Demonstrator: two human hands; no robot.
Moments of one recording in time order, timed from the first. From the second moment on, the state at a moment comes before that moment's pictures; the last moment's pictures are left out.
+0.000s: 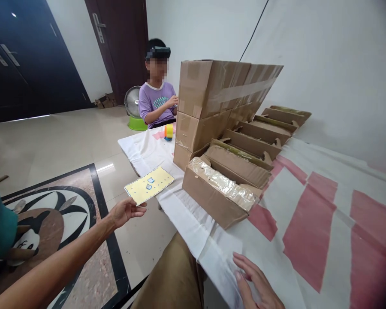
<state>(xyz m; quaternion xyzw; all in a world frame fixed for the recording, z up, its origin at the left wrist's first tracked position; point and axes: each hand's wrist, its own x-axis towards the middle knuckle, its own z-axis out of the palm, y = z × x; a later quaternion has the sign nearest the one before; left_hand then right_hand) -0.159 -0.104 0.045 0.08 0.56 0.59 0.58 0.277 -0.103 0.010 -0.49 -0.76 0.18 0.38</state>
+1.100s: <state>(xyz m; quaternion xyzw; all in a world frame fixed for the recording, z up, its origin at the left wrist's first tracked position) -0.096 -0.186 0.030 0.25 0.51 0.36 0.75 0.191 -0.089 0.050 -0.50 -0.51 0.60 0.36</state>
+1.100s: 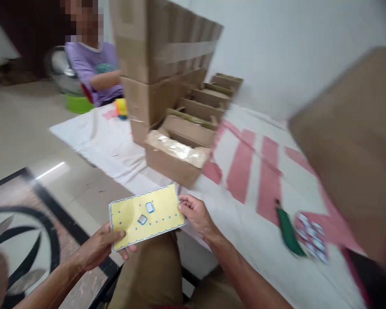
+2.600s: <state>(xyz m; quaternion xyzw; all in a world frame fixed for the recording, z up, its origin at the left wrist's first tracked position) 0.197 -0.113 0.047 0.48 0.51 0.17 0.70 0.577 -0.175 0.054 -0.81 -0.45 0.17 0.33</state>
